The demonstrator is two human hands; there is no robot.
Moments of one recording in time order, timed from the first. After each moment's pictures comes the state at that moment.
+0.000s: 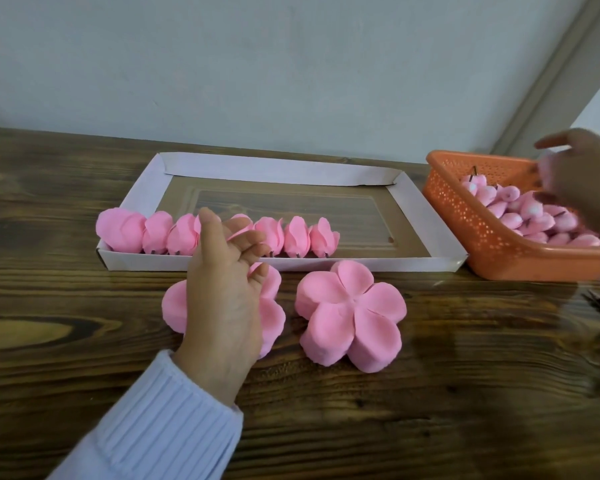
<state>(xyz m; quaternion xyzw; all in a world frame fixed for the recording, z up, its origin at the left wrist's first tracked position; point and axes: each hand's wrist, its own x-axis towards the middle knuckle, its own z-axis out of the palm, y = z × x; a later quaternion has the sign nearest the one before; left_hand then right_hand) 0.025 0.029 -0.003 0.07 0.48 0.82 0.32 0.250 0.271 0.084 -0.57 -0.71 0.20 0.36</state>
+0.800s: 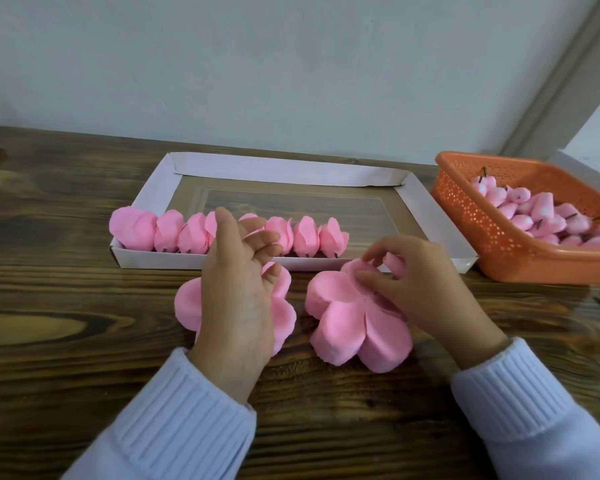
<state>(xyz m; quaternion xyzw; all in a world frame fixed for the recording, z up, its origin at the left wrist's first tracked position) 0.026 0.027 -0.002 0.07 0.47 0.81 0.34 0.170 0.148 -0.007 -0.36 -0.89 0.15 0.23</state>
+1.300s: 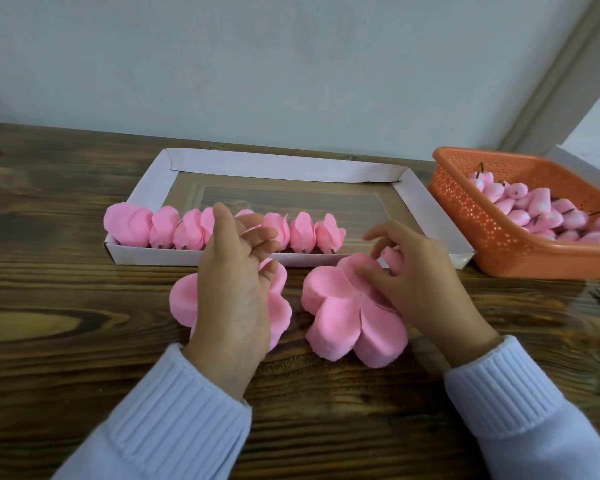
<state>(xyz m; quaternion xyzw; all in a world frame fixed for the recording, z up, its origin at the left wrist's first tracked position) 0.028 0.029 -0.002 0.07 0.47 0.81 0.34 0.172 0.148 -0.015 -0.34 -0.88 0.15 0.29</state>
